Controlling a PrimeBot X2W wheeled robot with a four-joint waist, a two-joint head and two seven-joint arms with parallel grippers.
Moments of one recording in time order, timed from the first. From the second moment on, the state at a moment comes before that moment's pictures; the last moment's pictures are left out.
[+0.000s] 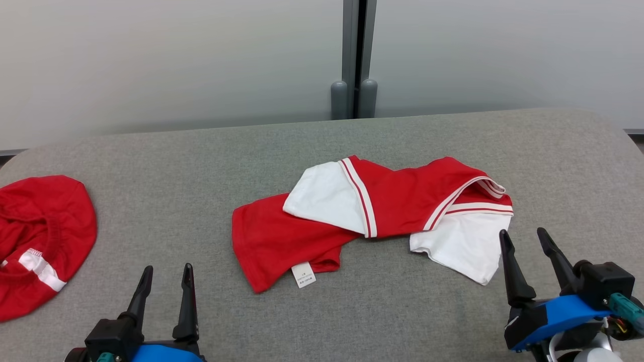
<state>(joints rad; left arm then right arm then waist) 0.03 0.25 -0.25 0.19 -0.41 0.07 -0.26 -0.06 -0.05 -0.07 0.13 0.13 0.13 -0.07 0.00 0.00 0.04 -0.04</state>
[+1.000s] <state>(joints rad) -0.28 0.12 -0.42 0.67 -0.45 -0.09 -0.11 -0.28 -0.05 -0.12 0.52 0.10 0.13 0.11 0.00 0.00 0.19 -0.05</state>
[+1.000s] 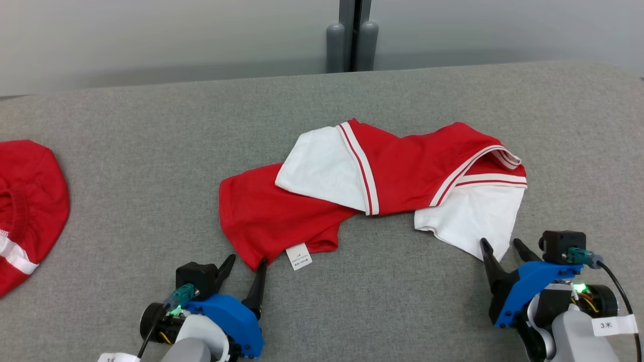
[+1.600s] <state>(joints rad) -0.32 0.11 -0.49 0.71 -0.56 -0.12 -0.10 -0.34 -0.05 -0.03 0.64 0.16 0.13 0.10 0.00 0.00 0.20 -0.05</state>
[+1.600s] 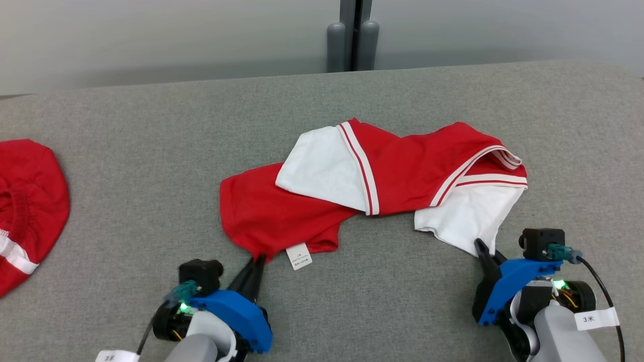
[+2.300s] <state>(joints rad) -0.28 0.22 -0.34 0.15 -0.70 -0.08 -0.14 -0.25 -0.05 -0.15 0.19 0.21 0.13 0.12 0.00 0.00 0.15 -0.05</state>
